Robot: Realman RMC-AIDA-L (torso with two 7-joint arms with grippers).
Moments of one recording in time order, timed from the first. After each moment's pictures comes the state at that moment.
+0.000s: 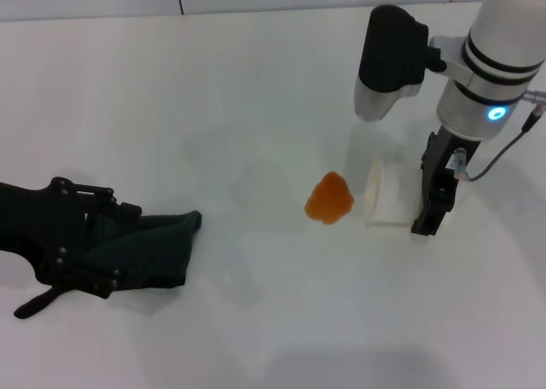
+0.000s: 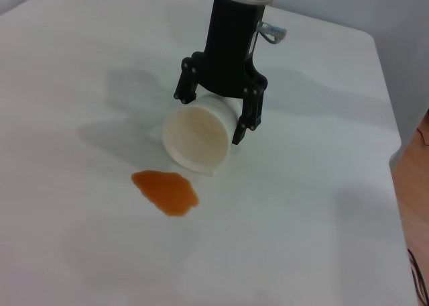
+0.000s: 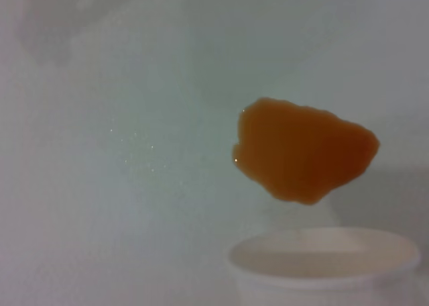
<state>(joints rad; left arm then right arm) -0.47 -1.97 0.90 1.10 2.16 1.91 -1.62 1.05 2.03 -1.54 -0.75 -2.59 -1.49 2.22</state>
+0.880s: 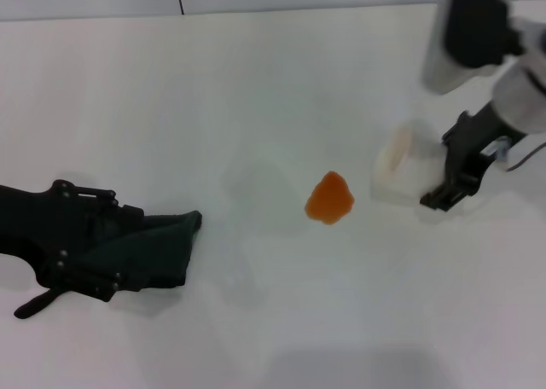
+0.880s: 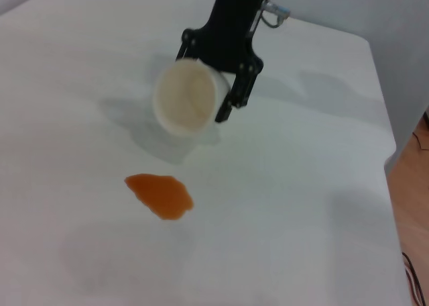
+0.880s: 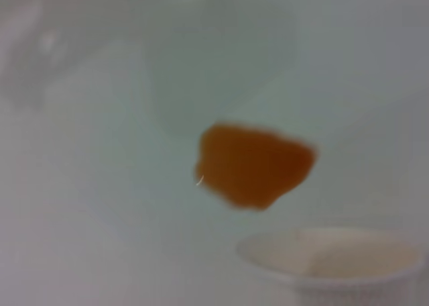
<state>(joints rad) -0.46 -1.98 0.90 1.10 2.16 1.92 -1.62 0.77 2.01 -1.41 -1.15 -2.58 -1.53 2.17</state>
